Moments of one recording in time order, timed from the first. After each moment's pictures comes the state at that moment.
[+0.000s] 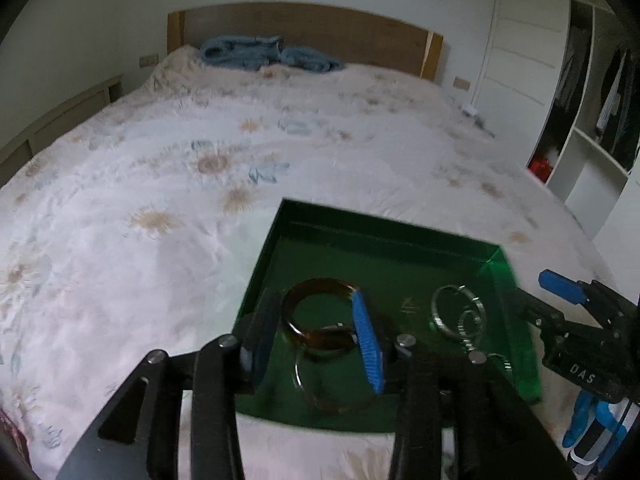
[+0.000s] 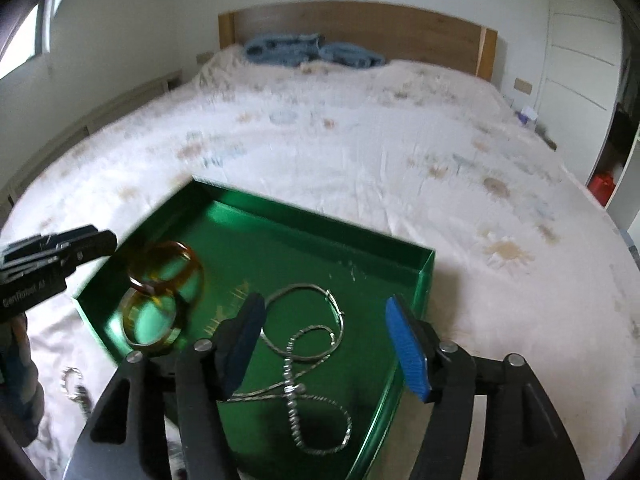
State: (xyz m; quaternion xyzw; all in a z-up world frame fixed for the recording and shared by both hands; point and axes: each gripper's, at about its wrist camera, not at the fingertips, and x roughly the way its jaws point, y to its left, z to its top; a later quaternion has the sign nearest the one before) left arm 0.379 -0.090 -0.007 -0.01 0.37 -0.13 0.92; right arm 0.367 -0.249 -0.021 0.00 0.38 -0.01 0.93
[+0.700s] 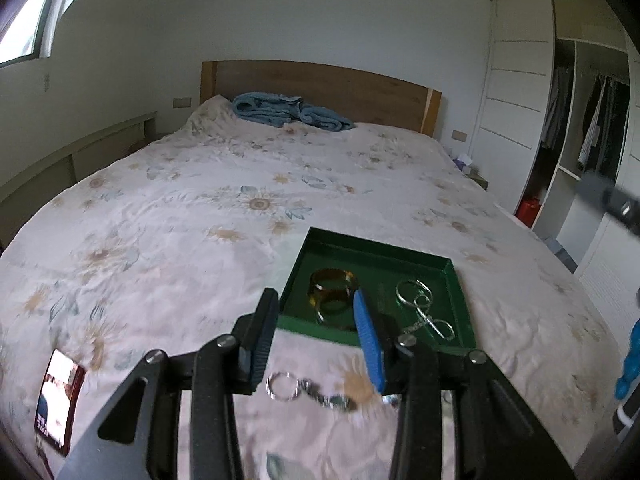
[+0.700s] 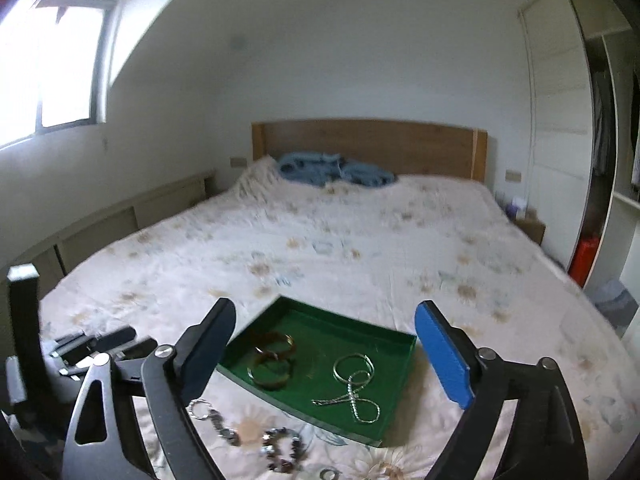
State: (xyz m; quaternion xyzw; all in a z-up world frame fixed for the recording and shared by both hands) left arm 0.211 -0.030 0.076 -0.04 0.29 -0.11 0.95; right arm 0.197 -0.194 0.149 0.00 0.19 0.02 0.98
